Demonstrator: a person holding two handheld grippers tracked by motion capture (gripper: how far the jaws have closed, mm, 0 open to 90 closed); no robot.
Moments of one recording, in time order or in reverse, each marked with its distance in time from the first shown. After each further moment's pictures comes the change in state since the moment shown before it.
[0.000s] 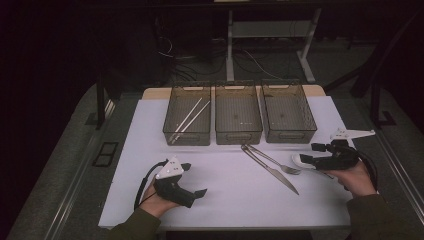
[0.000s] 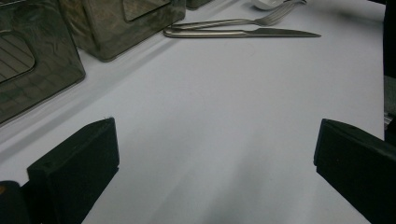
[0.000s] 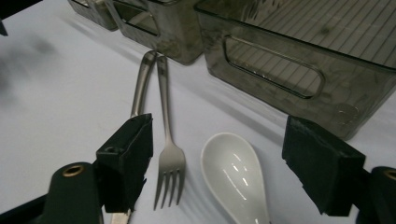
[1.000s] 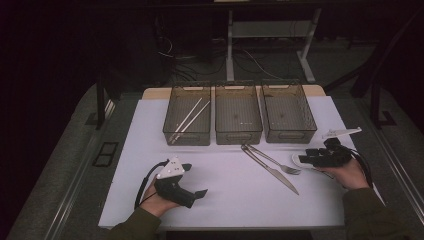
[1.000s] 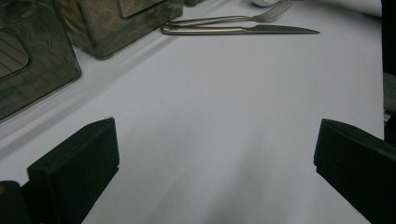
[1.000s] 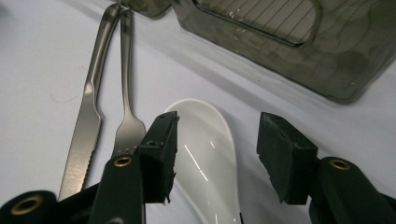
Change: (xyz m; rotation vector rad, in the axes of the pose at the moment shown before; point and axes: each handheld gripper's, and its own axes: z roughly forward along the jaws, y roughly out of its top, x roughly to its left) left arm 0.000 0.000 0.002 0.012 -0.009 0.006; right arm -0.027 -0.011 0.029 0.143 0.003 0.053
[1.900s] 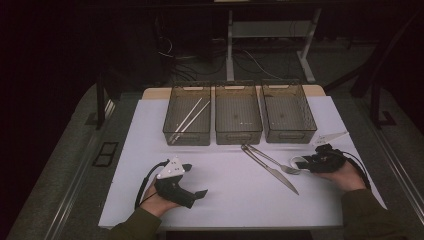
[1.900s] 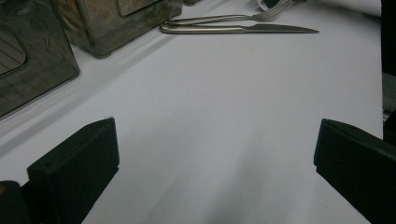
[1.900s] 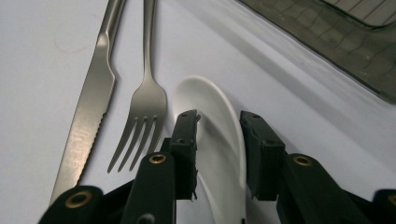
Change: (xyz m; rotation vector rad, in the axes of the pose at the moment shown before) left arm 0.000 -0.001 0.001 0.000 -0.003 -0.004; right arm 0.019 -0.002 0.010 0.110 -0.006 -0.156
